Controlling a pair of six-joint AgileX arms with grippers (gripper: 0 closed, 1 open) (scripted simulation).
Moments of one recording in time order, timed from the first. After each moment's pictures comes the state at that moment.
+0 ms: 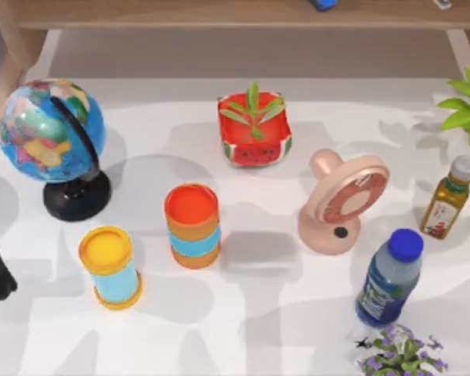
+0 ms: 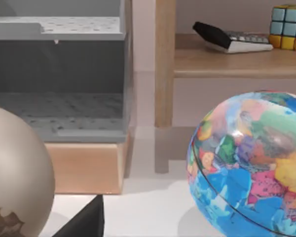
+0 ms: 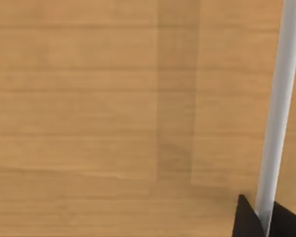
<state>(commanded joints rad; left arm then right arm) 0.00 0.00 0.00 0.00 0.00 0.00 -0.44 2.35 1.21 1.14 -0.40 -1.56</state>
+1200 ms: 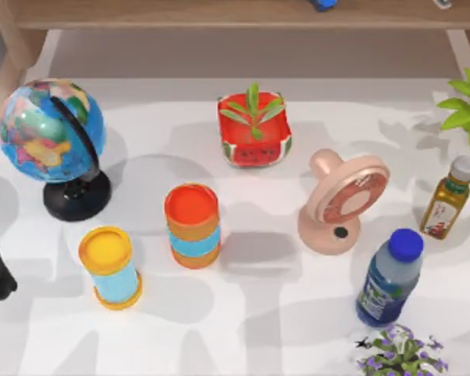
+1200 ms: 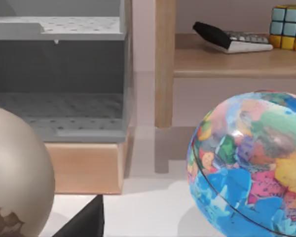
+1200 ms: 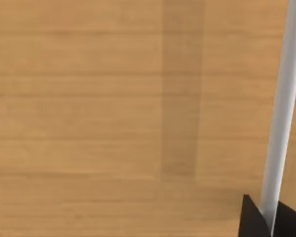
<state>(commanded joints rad) 0.00 0.00 0.00 0.00 0.00 0.00 -0.51 2.23 0.92 1.31 -0.47 -1.55</state>
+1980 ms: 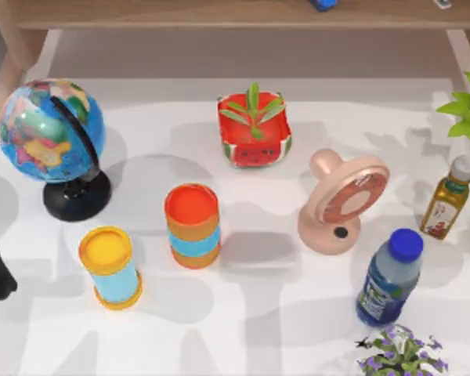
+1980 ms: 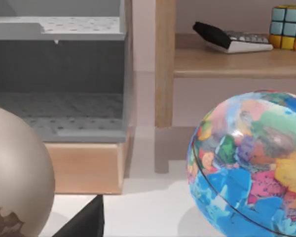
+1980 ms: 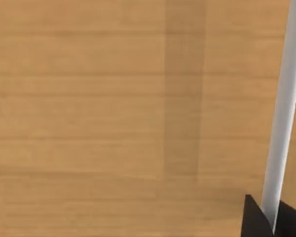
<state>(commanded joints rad) 0.00 0.00 0.00 0.00 0.00 0.00 -0.60 2.13 0.68 1.45 -0.56 -1.55</state>
